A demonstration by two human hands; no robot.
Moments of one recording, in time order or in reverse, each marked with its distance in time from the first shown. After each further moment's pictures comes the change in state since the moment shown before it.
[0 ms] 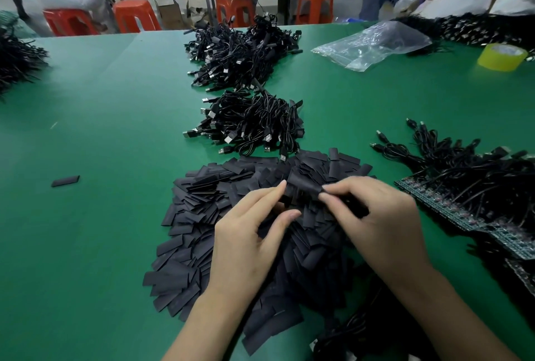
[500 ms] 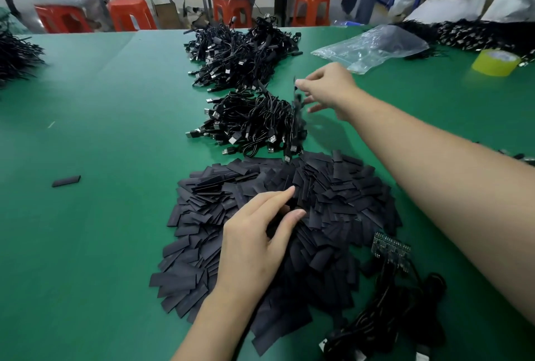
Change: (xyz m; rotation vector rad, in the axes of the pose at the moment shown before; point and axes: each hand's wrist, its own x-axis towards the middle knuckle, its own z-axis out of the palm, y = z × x) left_hand 0.000 -0.004 0.000 -0.011 -0.026 -0.048; right_hand 0.213 0.036 0.077 0.242 -0.326 0.646
